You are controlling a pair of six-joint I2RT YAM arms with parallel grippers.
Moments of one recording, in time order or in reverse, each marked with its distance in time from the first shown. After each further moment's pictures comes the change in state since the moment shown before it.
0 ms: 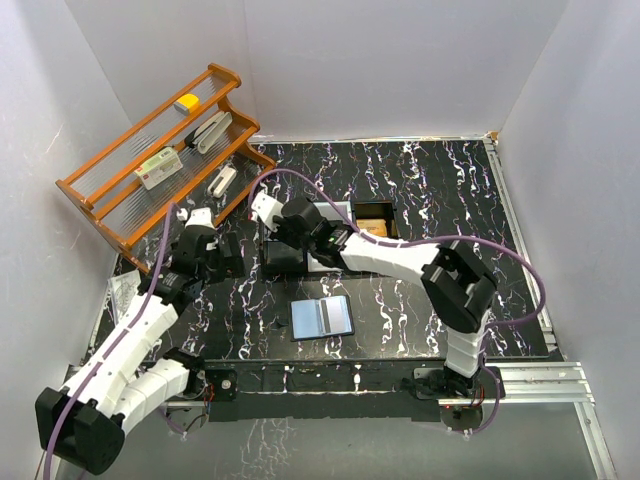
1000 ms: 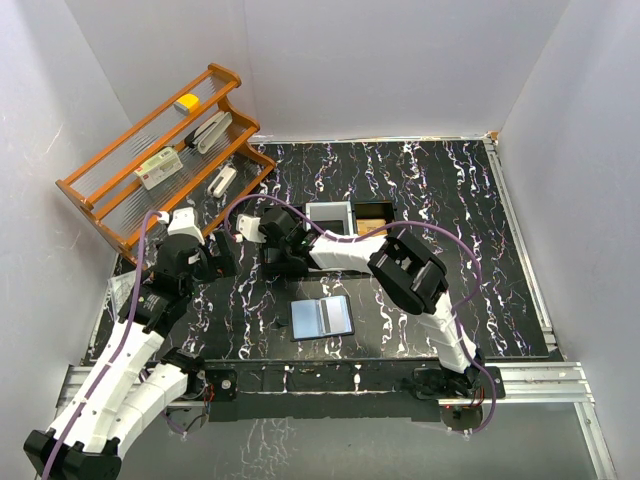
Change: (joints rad) left arm 0.000 -0.204 0.000 0.007 -0.027 0.023; right arm 0.005 0.356 0.207 0.024 0.182 -0.385
